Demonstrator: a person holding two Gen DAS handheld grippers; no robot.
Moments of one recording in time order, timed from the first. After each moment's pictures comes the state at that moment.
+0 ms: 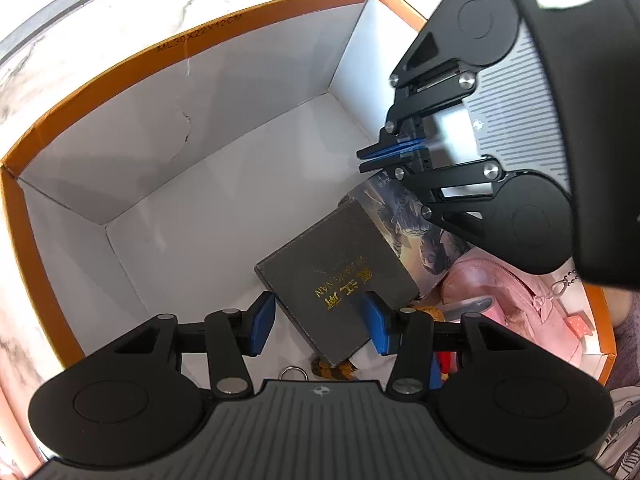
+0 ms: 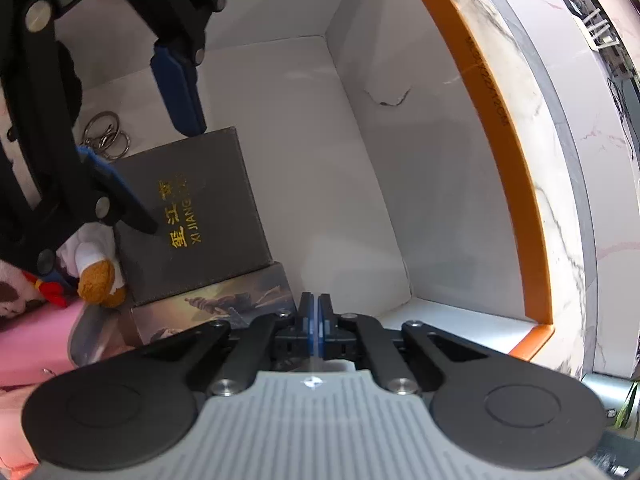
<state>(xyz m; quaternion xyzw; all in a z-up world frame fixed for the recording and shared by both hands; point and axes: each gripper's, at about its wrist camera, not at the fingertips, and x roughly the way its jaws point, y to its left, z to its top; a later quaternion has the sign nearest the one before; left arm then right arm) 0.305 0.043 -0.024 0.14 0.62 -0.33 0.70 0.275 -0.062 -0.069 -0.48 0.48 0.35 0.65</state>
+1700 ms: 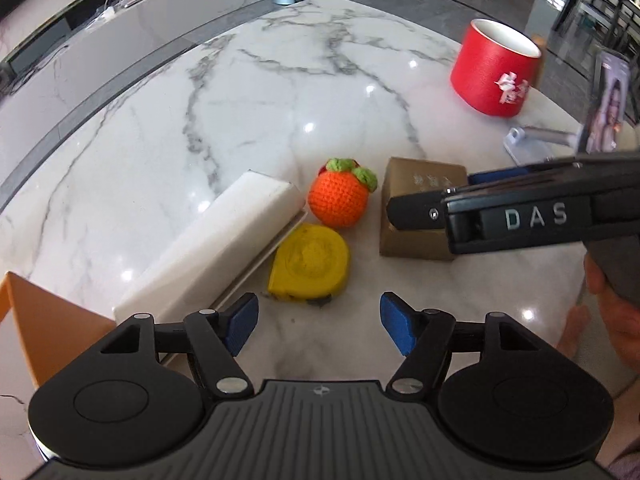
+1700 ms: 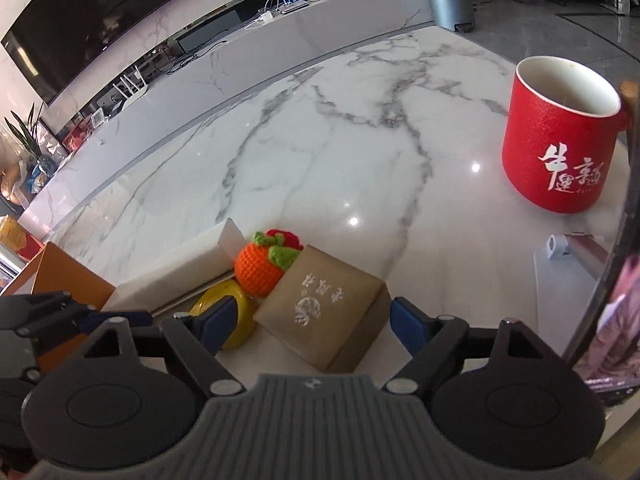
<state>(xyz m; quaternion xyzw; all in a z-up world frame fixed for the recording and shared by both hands) 0.248 -0.208 -0.083 0.24 0.48 -0.34 0.77 0.221 -0.380 -0.077 0.21 0.42 -0.02 0.88</state>
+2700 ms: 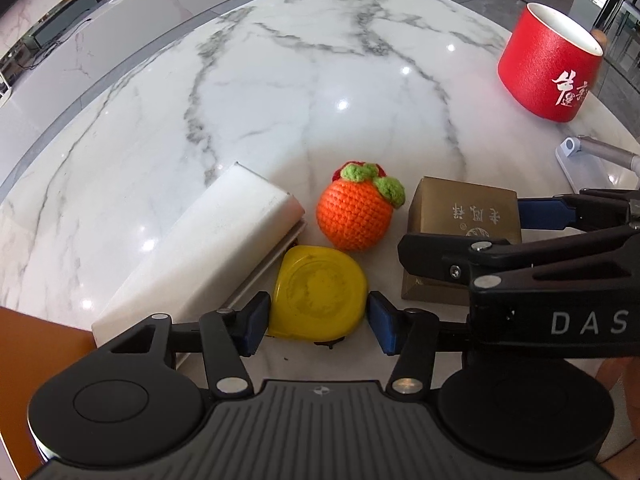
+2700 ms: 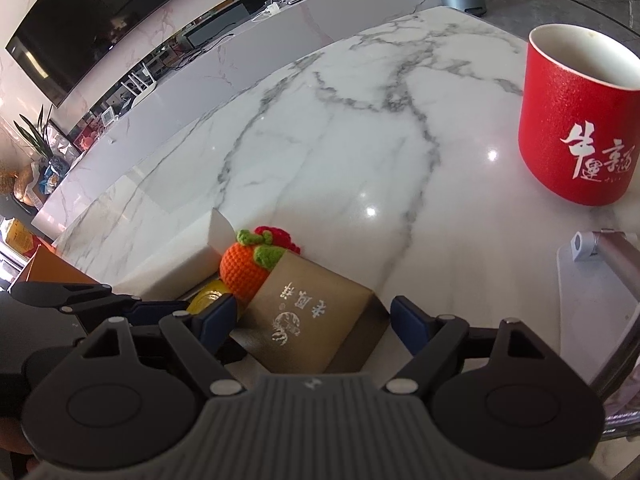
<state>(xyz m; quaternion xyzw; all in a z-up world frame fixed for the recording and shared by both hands) 0.257 -0.237 -0.100 0.25 0.51 -0.28 0.78 0.231 -0.391 -0.095 0.23 0.43 0.01 0.87</state>
